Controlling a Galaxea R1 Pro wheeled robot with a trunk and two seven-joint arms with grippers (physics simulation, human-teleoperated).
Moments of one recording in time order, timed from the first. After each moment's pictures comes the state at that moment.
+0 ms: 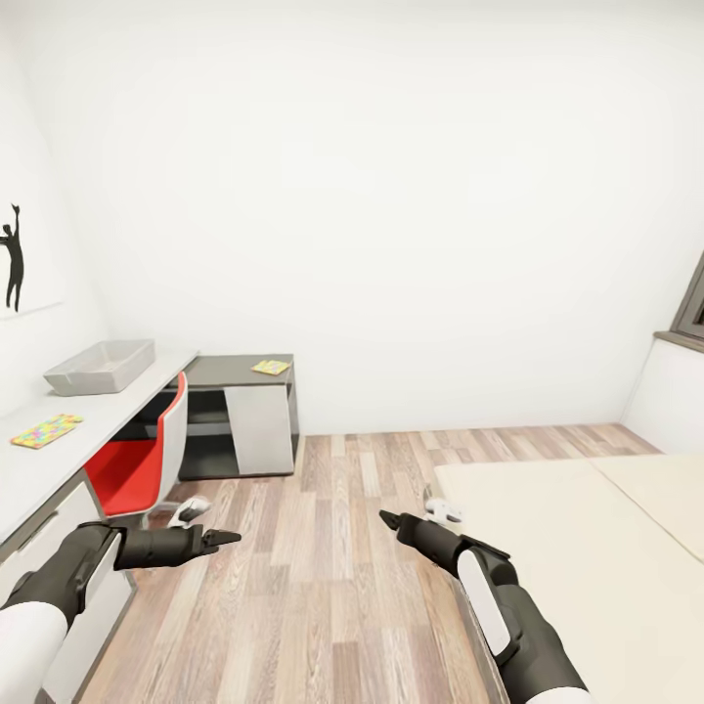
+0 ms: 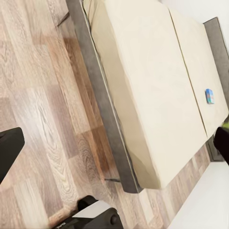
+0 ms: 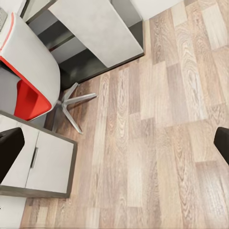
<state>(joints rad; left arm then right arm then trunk) -0.68 0.30 0.15 -0.57 -0.04 0.76 -1.13 -0.42 0.11 0.00 -1.08 -0.41 0.56 0.15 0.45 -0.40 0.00</state>
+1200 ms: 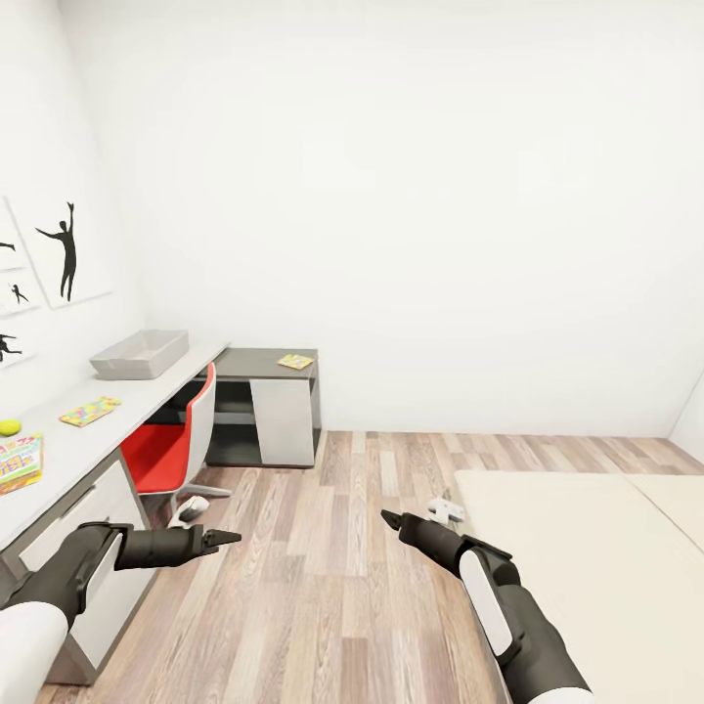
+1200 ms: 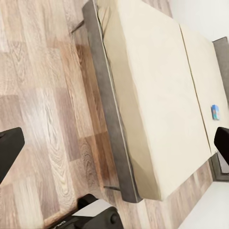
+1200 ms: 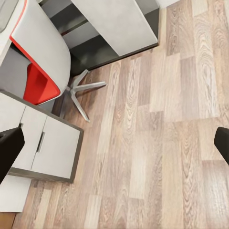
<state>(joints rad) -0.68 0.30 0.15 -0.57 -0.04 0.76 -1.12 -0.42 0.10 0.00 -1.08 -0.41 0.56 0.16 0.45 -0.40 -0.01</state>
